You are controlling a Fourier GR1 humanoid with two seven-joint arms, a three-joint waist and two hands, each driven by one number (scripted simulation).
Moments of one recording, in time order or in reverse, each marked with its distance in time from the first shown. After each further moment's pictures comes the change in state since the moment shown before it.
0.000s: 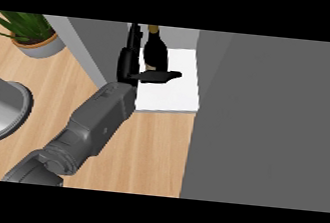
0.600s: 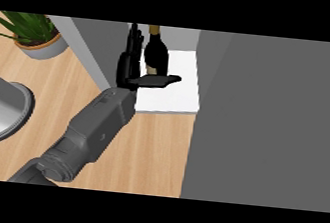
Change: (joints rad) left arm 0.079 0.001 -0.118 -0.108 0.137 -0.048 0.007; right arm -0.037 0.008 0.033 -0.001 0.009 -0.043 0.040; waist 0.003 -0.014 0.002
